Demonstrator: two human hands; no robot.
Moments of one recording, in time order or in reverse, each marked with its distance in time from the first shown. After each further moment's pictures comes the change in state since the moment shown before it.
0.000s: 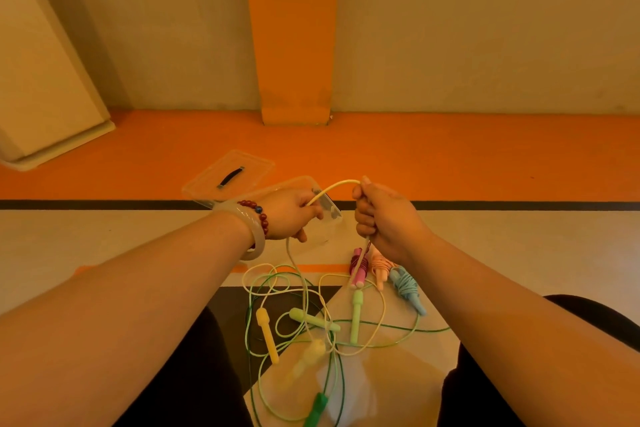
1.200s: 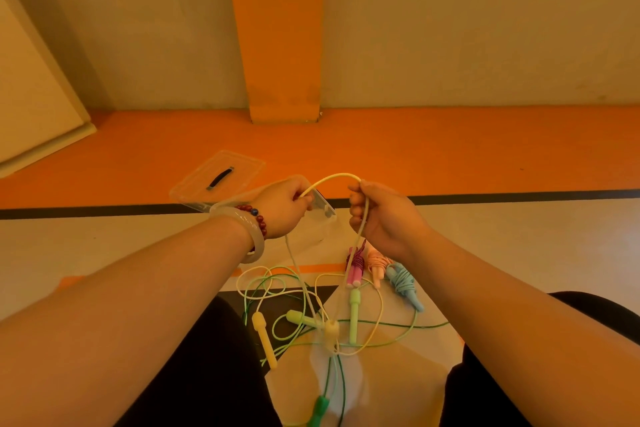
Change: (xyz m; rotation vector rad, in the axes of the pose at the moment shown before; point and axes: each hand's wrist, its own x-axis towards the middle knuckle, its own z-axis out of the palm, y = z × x) left_hand 0.024 -0.012 0.001 -0.035 0.153 0.044; right_hand 0.011 0.001 -0.002 0.171 0.052 0.064
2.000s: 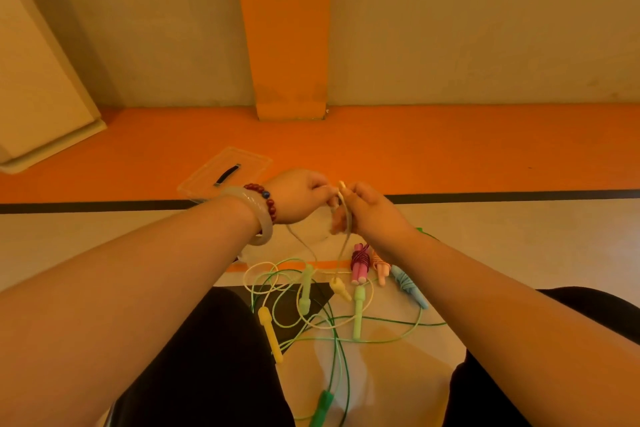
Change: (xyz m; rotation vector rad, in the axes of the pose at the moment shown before) left_hand -0.014 0.031 -0.021 0.233 -0.081 0.139; right_hand -0.006 0.014 0.015 -0.674 -0.064 -0.174
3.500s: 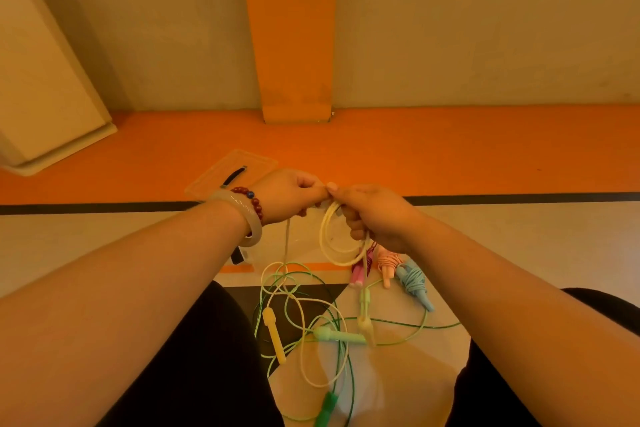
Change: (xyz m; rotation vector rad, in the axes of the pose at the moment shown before) left_hand -0.010 -0.014 -0.002 -0.272 0.077 -0.043; right_hand 0.003 -0.016 -0.008 0.113 -0.221 0.111
